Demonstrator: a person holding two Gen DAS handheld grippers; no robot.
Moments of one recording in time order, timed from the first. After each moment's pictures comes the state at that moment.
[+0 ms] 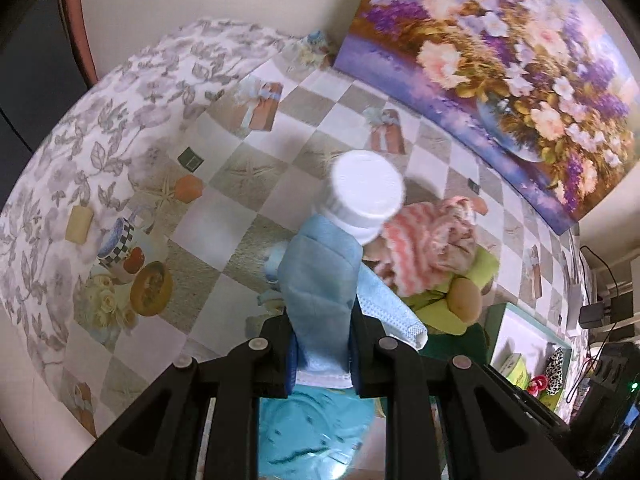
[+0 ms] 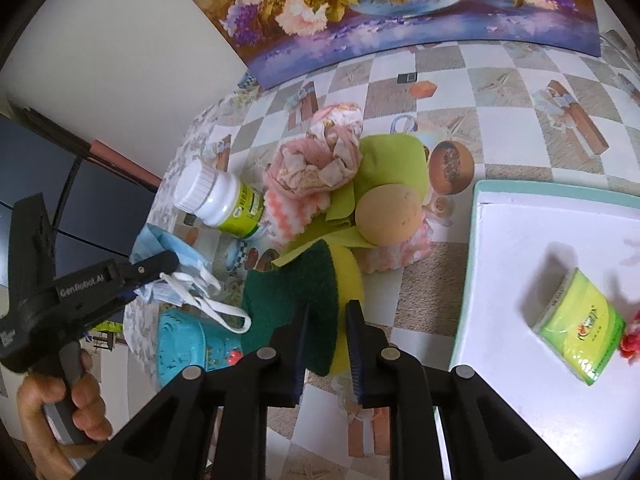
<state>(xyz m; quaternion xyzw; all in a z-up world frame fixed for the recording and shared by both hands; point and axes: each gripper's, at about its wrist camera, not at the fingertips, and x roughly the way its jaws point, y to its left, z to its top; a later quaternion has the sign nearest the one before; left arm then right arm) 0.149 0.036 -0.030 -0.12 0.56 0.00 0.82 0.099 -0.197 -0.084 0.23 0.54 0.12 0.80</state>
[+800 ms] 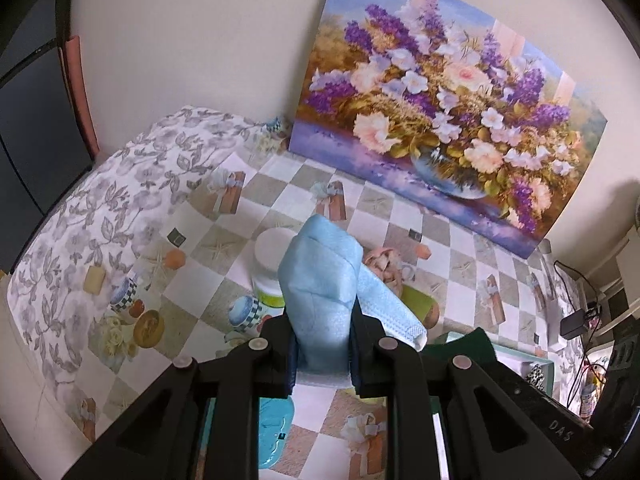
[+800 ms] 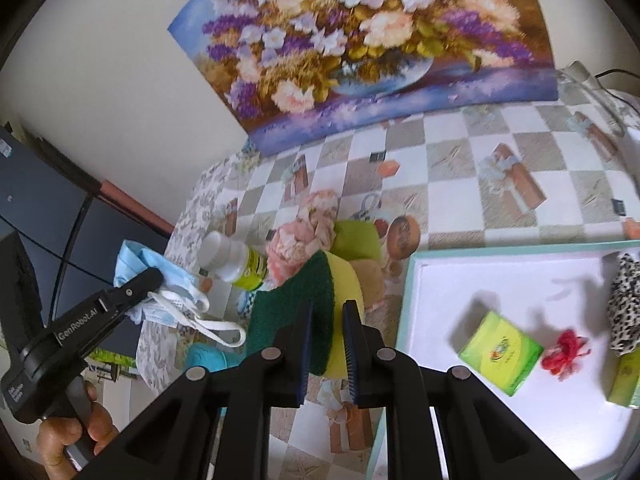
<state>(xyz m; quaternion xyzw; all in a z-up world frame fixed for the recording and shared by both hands) 0.123 -0.019 0.038 -0.09 0.45 -0.01 0.89 0.080 -0.254 -0.023 0.25 0.47 0.09 0.84</state>
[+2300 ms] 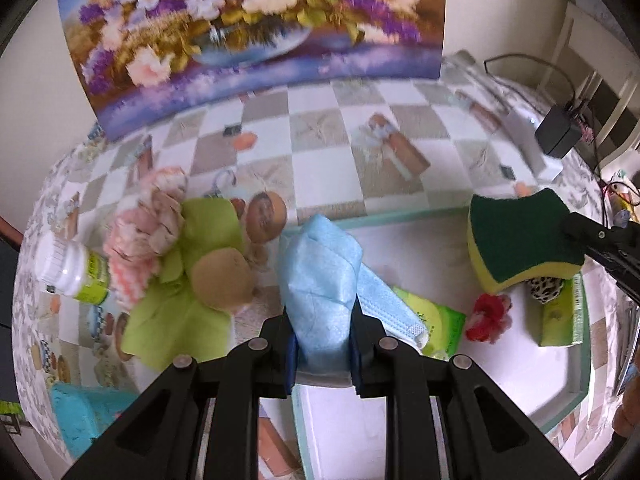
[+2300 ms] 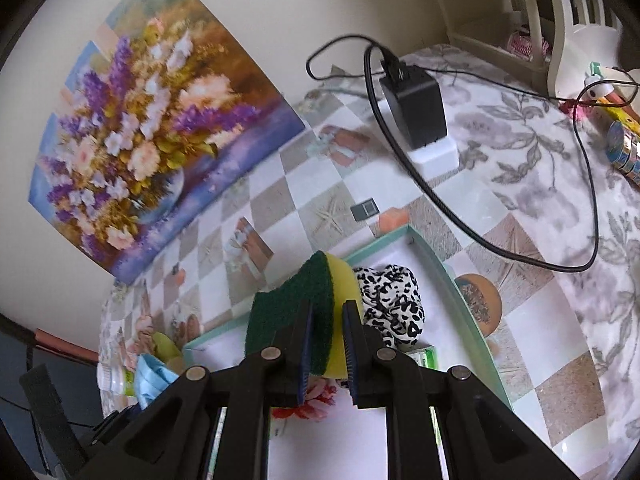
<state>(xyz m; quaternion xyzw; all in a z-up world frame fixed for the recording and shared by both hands) 0.113 -0.238 -0.065 0.14 0.54 -0.16 0.81 0.008 -0.455 -0.061 0.35 0.43 -0.17 0.82</state>
